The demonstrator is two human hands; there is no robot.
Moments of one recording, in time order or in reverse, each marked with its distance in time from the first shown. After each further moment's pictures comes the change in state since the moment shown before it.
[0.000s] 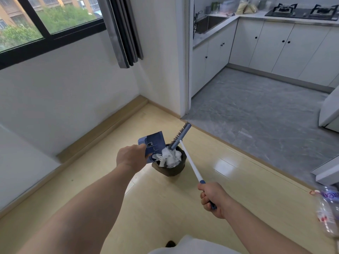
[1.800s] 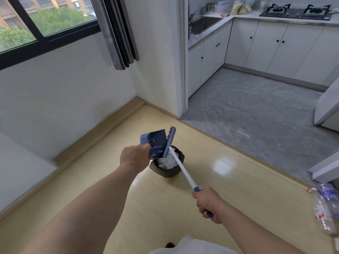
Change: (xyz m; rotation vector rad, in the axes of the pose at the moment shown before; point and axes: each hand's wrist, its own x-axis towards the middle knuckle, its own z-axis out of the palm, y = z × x) left_hand 0.011 0.022 -0.008 0.020 0.041 0.083; right_hand 0.005 0.010 0.002 -0.222 -0.002 -0.006
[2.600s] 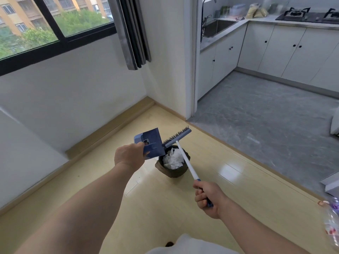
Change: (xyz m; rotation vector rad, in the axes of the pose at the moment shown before) left_hand -0.029 -0.017 -0.005 -0.061 0.007 -0.201; right_hand -0.007 -0.011 -0.010 0.428 -0.209 0.021
